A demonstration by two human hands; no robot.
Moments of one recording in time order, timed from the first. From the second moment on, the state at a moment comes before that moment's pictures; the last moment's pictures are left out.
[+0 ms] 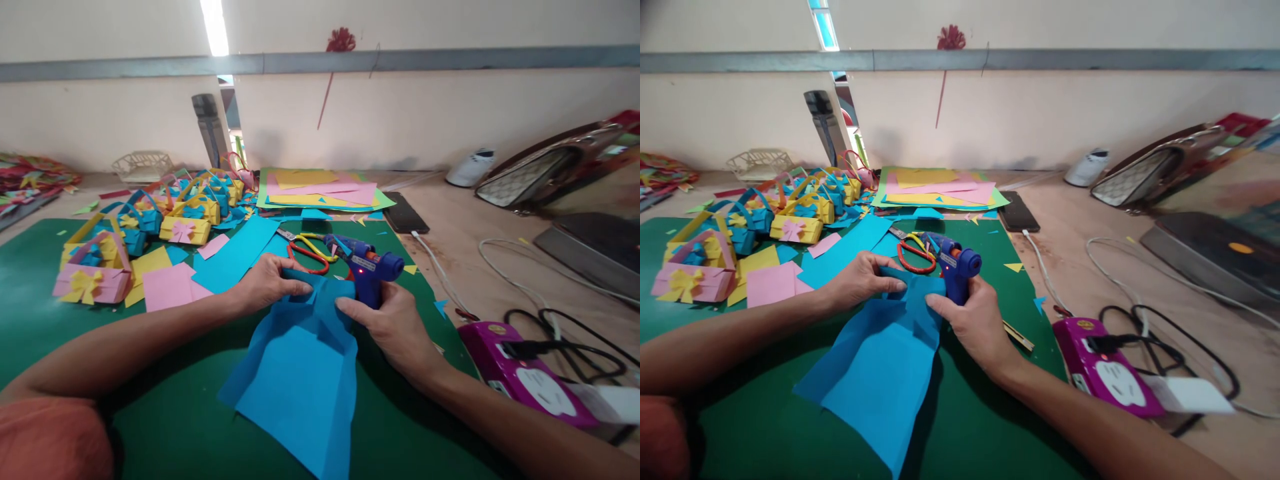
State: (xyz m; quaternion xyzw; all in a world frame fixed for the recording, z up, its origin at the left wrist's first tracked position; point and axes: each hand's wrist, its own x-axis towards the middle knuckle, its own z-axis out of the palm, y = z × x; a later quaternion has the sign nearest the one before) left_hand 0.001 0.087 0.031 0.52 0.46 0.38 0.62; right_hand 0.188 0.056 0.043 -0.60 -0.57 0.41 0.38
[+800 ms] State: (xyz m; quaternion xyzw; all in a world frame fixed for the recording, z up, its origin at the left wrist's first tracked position) left_hand 0.000 0.083 0.022 0.48 0.44 0.38 0.66; right_hand 0.188 0.056 0.047 -0.60 -0.58 0.39 0.39
